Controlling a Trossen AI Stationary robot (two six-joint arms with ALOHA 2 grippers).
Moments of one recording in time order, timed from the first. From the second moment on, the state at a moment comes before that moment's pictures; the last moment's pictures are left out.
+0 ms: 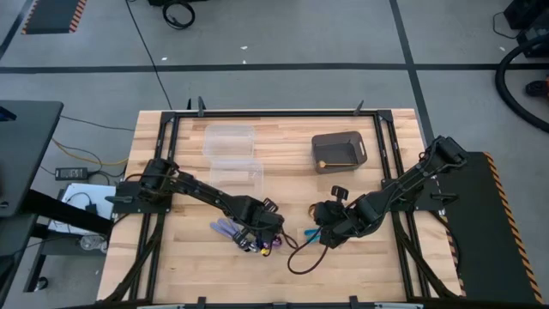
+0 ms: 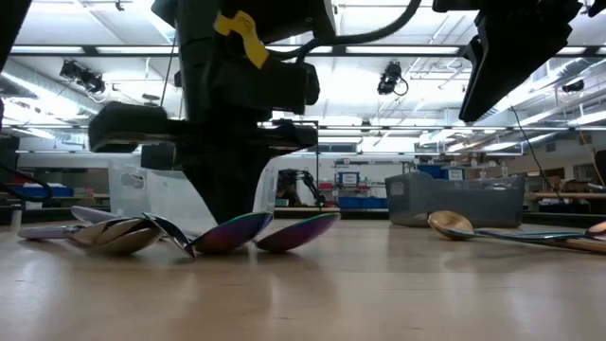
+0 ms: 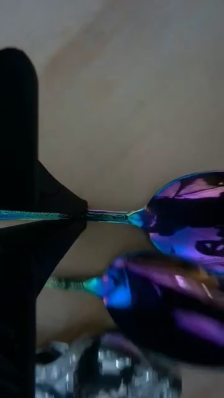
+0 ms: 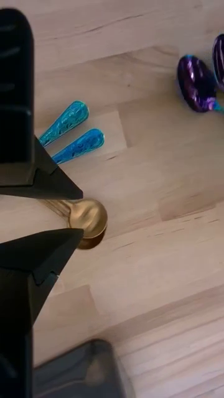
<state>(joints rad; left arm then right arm) -0.29 2.03 1.38 -0.69 -0.08 0.45 0.55 1.57 1.12 -0.85 0.49 0.76</state>
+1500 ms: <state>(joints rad) -0.01 1.56 1.17 -0.81 -0.23 0.42 0.56 1.57 0.89 -0.36 0.82 0.68</state>
